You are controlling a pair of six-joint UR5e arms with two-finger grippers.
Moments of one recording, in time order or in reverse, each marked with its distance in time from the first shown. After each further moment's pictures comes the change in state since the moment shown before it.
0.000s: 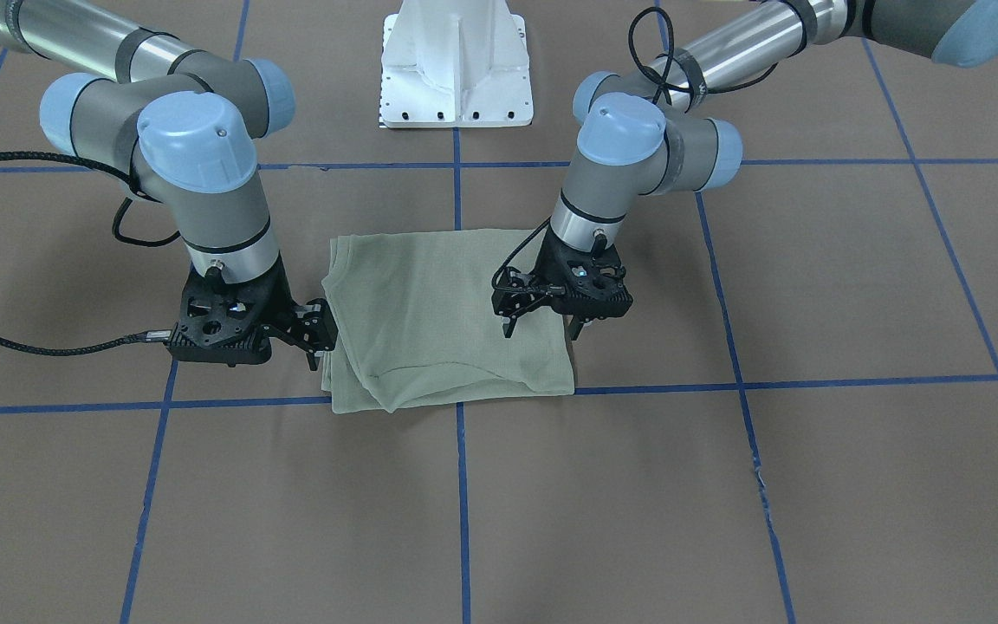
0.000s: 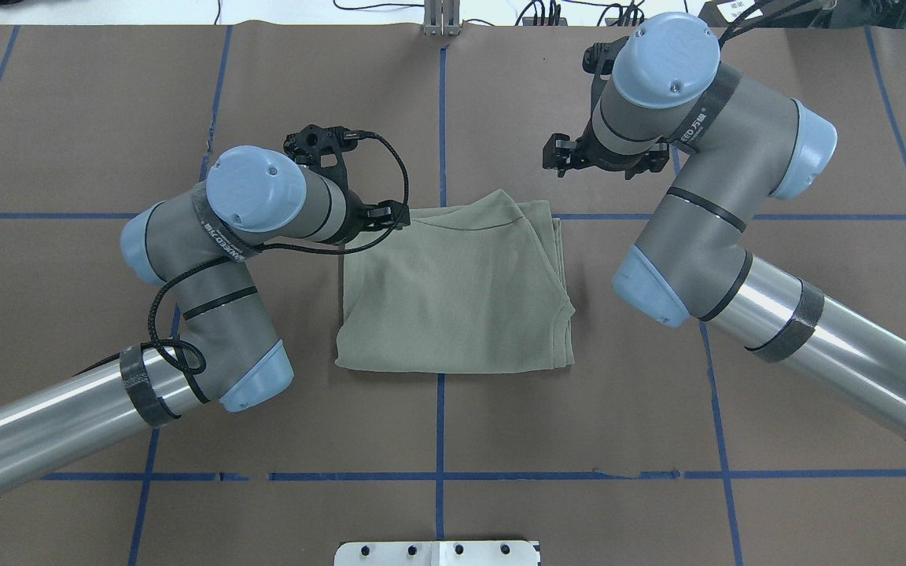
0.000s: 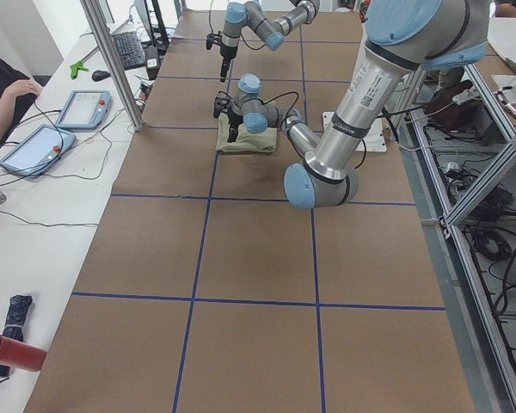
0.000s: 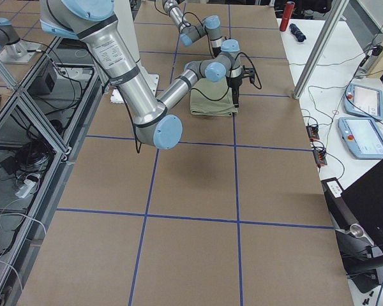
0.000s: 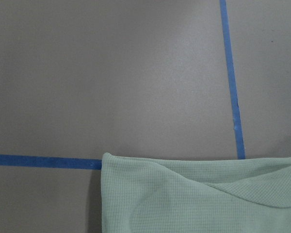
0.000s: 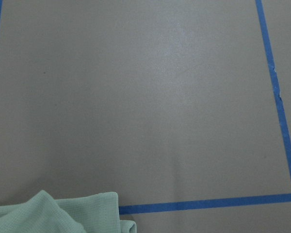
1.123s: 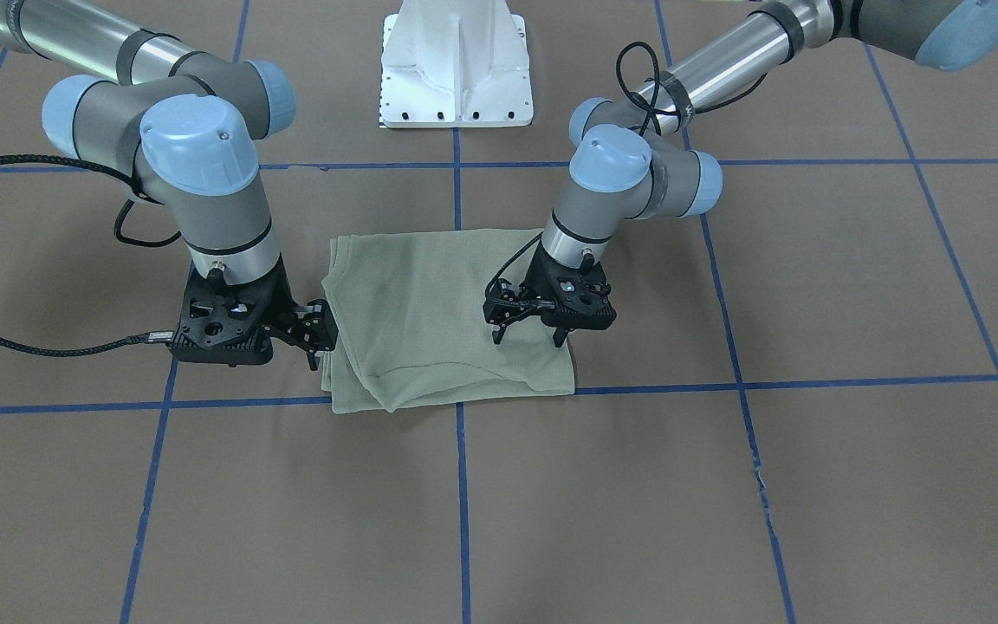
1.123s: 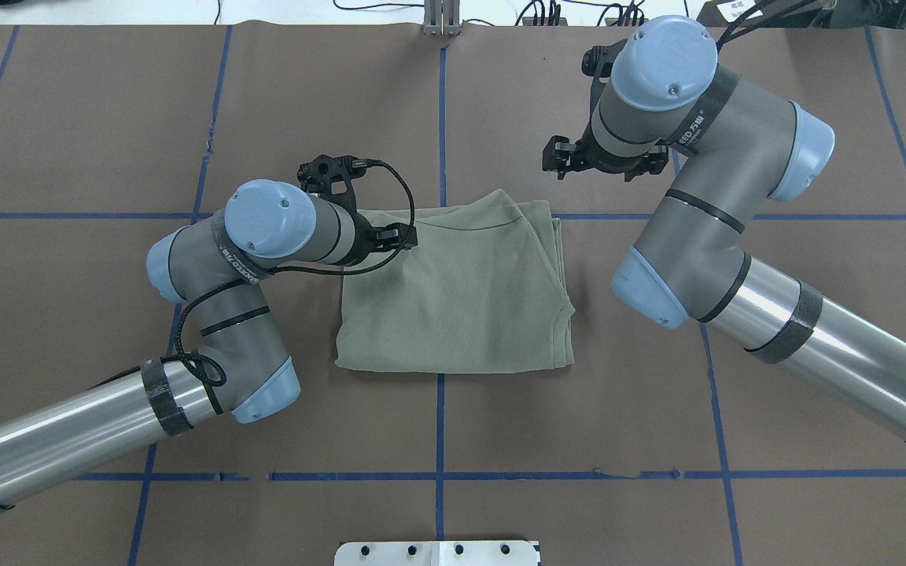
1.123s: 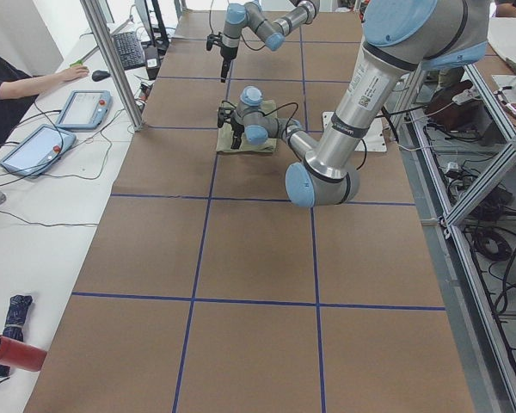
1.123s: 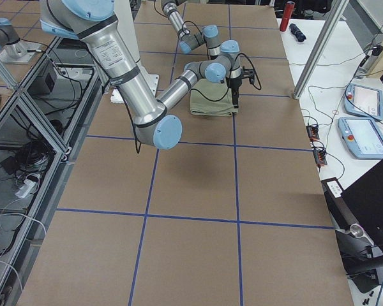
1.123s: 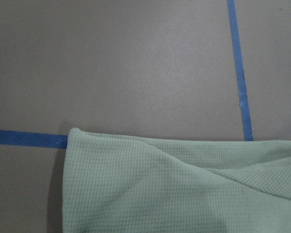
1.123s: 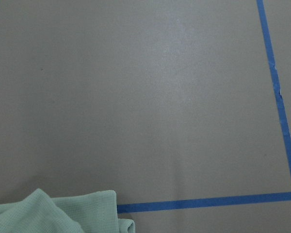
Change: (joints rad) left arm 0.035 -0.004 0.095 -0.110 0.003 -0.039; right arm -0.003 -0.001 -0.002 0.000 0.000 0.000
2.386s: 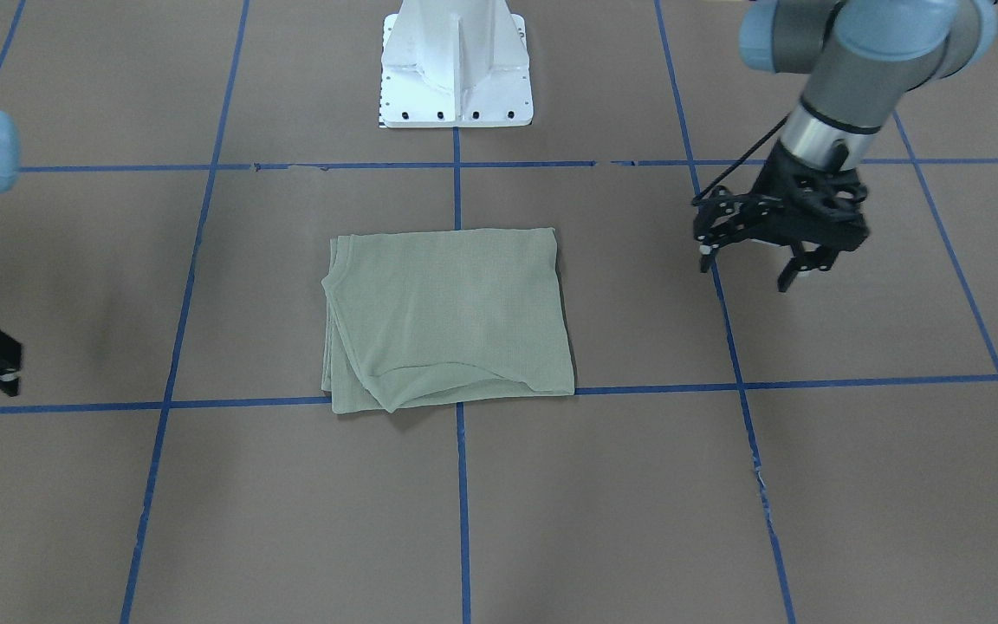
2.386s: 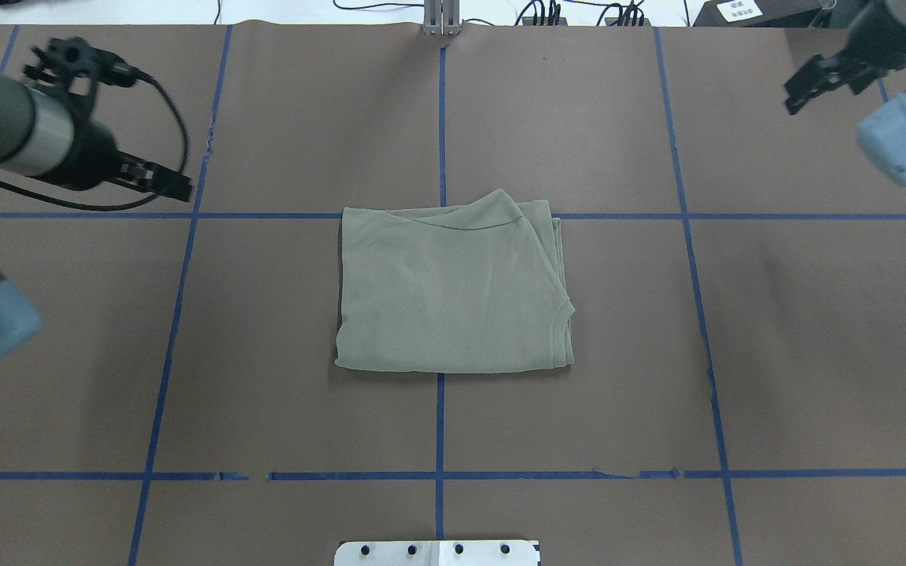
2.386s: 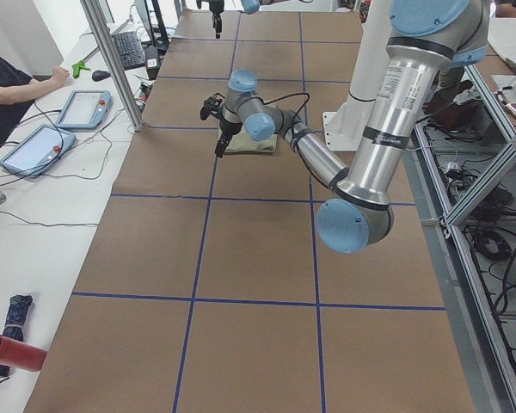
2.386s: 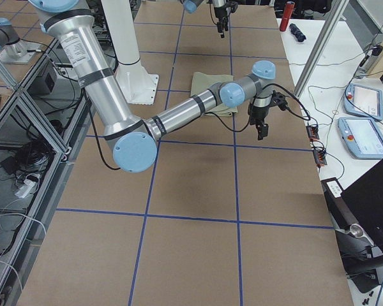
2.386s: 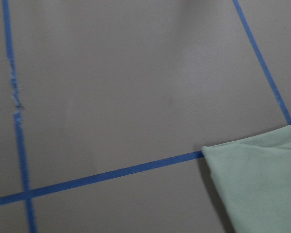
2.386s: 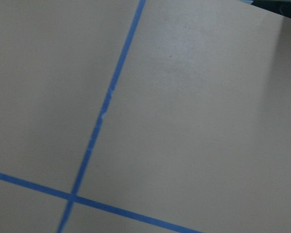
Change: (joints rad) left arm -0.393 0.423 -0.605 0.429 -0.289 0.713; right arm 0.497 -0.229 -0.006 -0.079 0.376 -0.907
